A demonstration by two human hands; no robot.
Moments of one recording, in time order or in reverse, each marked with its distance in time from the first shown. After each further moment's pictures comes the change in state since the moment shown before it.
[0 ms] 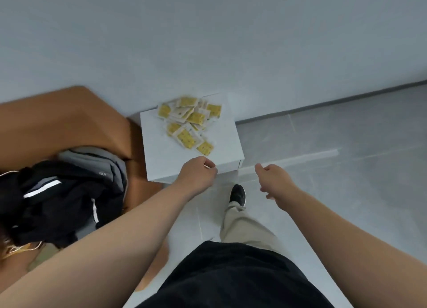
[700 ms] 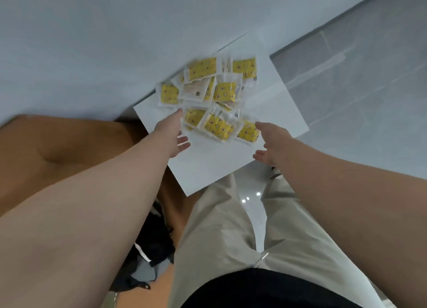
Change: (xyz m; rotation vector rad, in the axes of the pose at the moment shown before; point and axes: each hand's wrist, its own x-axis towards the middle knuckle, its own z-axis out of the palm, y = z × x) left_hand 0.312 -0.102 -0.156 -0.547 -0.013 -0.651; right_hand 0.207 -0.139 0.199 0.735 0.081 0.705
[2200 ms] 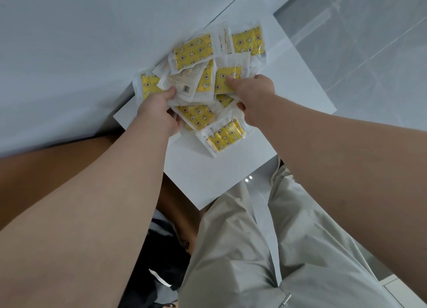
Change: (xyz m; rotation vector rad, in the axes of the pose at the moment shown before) left_hand 0.093 0.051 0.017 -0.271 -0.064 -0.071; right_hand 0.060 -0.055 0.100 0.097 0.019 -0.257
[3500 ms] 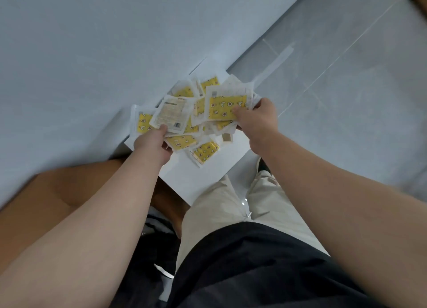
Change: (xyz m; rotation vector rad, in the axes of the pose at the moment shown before) left_hand -0.118 -0.012 -0.038 0.063 -0.061 0.125; right_hand -0.159 -0.003 -0.110 0.127 0.128 -0.293
